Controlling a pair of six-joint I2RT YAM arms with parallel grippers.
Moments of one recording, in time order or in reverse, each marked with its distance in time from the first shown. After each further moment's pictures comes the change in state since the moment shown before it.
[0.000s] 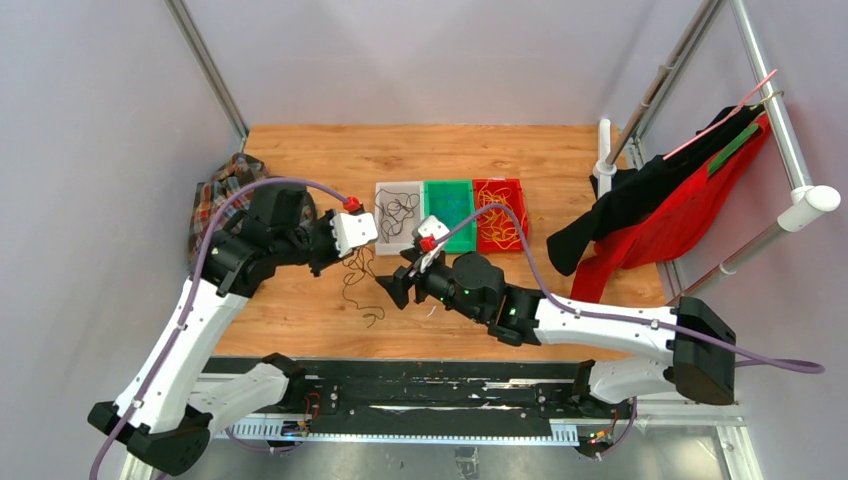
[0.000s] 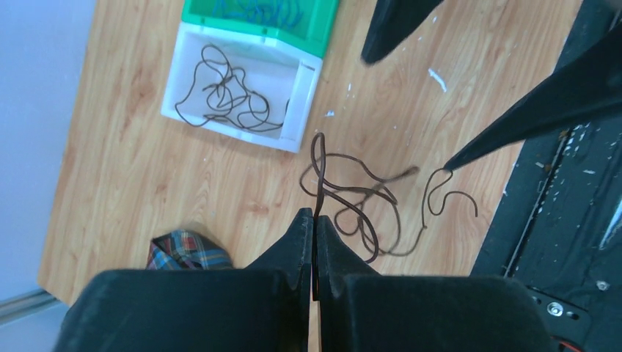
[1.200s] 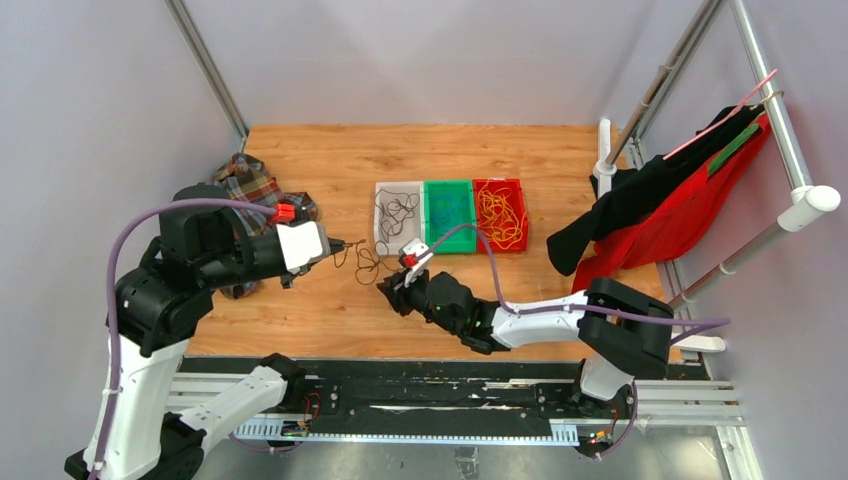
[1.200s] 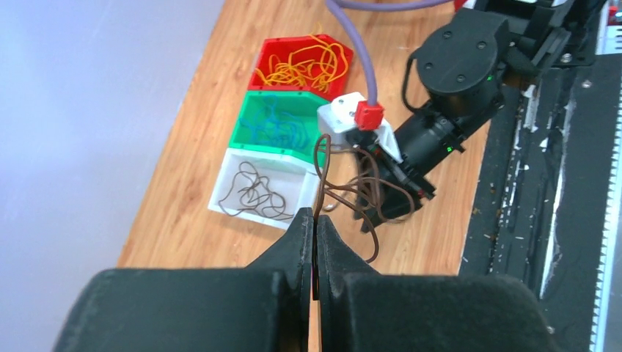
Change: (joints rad) left arm 0.000 -0.105 0.295 -0.087 0.238 -0.099; right arm 0.006 0.338 -0.089 0.382 0.025 0.079
